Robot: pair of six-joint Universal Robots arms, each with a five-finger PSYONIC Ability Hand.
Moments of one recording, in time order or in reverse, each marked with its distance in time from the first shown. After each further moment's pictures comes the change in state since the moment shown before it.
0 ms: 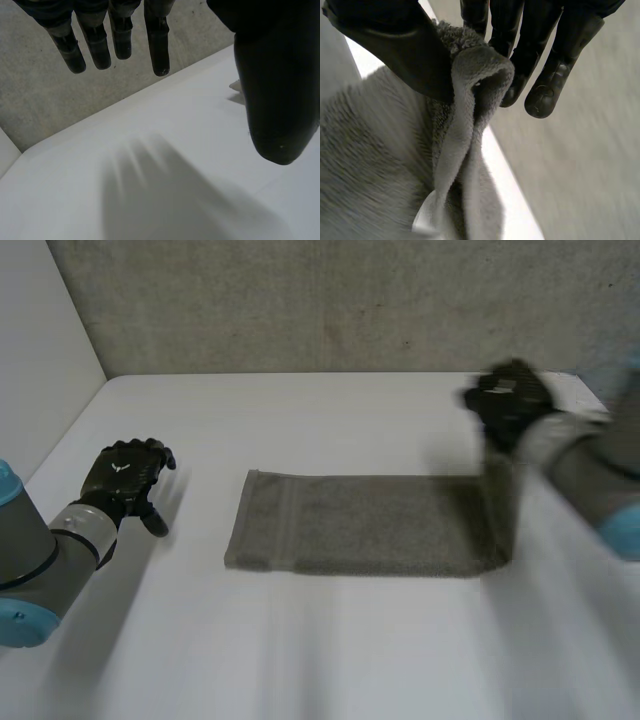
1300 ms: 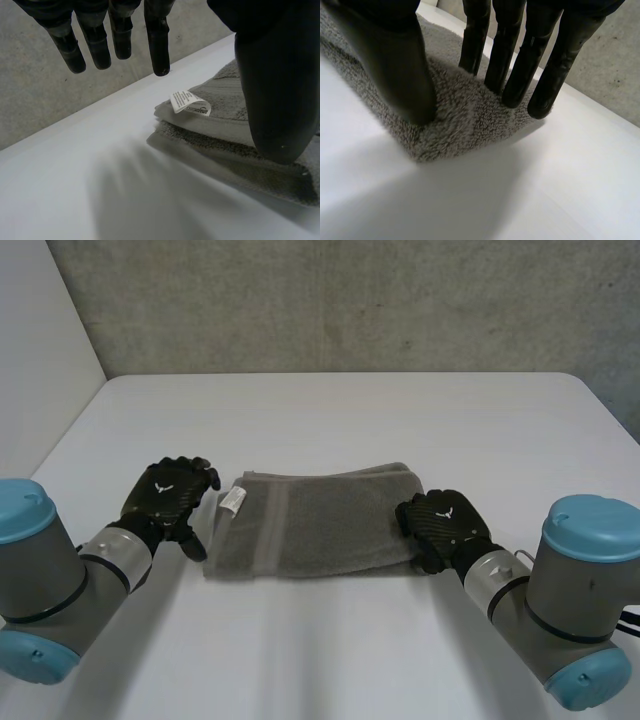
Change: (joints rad) left arm -0.129 0.061 -0.094 -0.001 0.013 -0.003; right arm 0.079 0.023 0.535 -0.391 -0.051 0.477; left_hand 0.000 -0.001 0.000 0.000 0.000; right_hand -0.388 -0.396 -0.400 -0.412 -0.411
